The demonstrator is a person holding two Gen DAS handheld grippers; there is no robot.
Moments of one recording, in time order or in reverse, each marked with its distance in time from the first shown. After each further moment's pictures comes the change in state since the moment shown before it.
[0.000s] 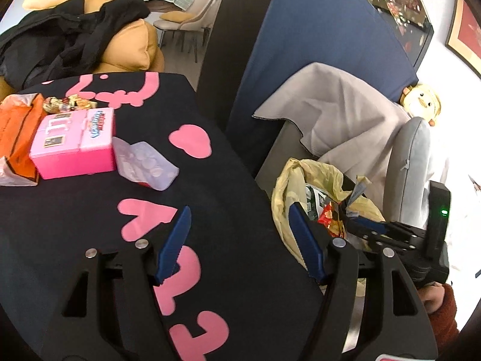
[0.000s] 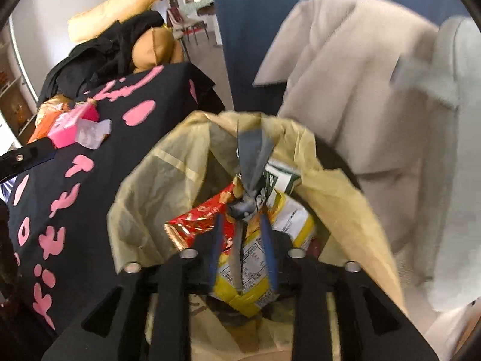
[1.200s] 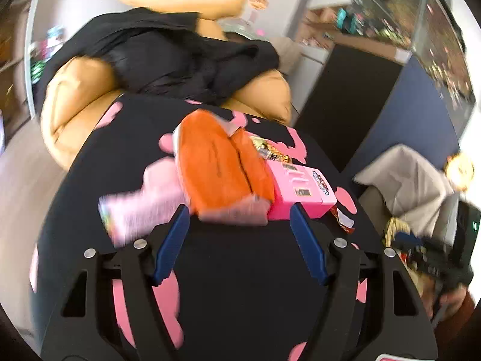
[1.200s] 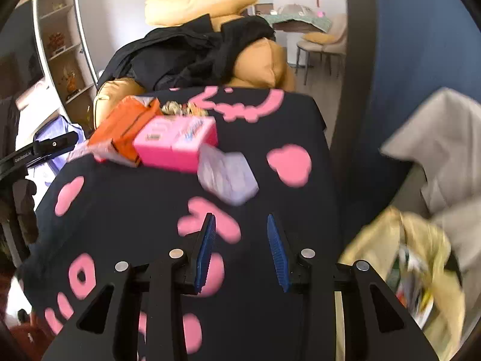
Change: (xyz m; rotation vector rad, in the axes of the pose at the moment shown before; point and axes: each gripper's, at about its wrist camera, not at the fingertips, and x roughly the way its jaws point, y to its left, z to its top) left arm -0.114 0.236 0.012 -0.153 -0.171 0.198; right arm 0.030 0.203 0.073 -0.239 -0.069 0.179
